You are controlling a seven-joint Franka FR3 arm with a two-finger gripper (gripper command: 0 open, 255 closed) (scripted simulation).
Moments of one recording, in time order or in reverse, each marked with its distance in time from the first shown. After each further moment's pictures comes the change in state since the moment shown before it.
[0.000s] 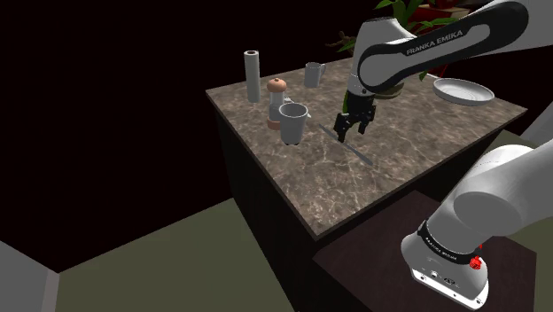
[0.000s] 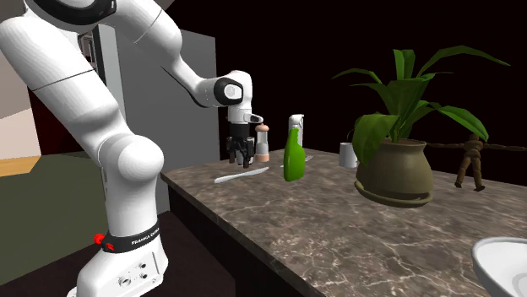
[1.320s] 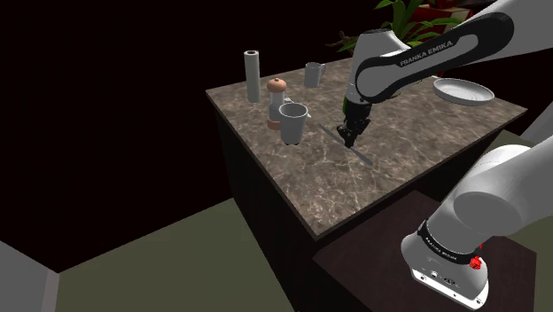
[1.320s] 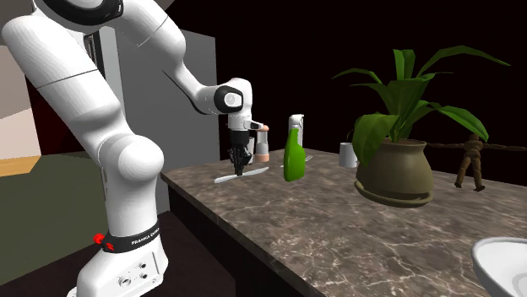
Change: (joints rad) arm 0.000 0.038 -0.002 -0.039 0.000 0.077 0.000
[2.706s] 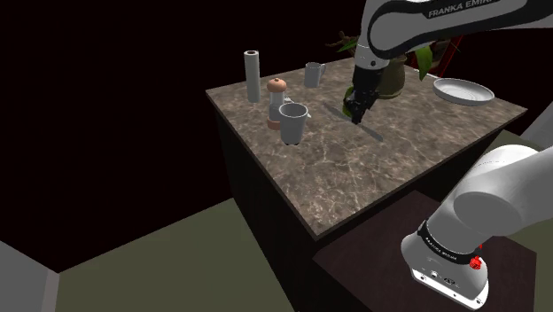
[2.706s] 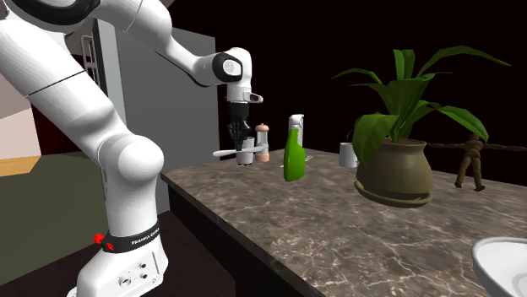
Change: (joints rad) arm 0.000 -0.118 0.009 0.173 0.002 -0.290 0.003
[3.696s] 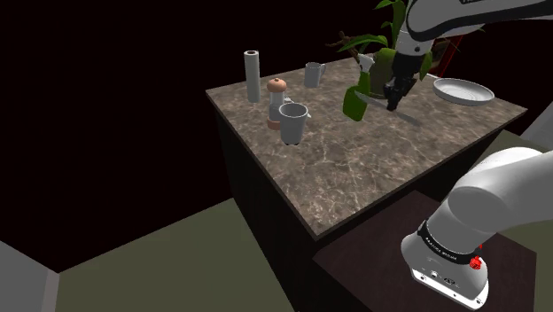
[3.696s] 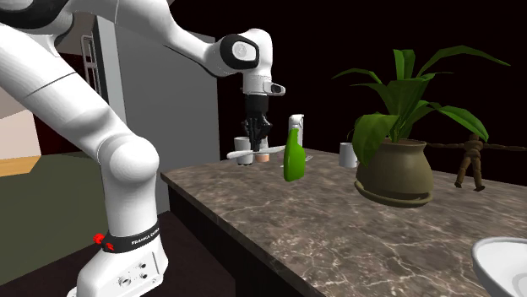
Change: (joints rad) arm -0.120 -0.064 -0.195 0.024 -0.133 -0.078 -0.236
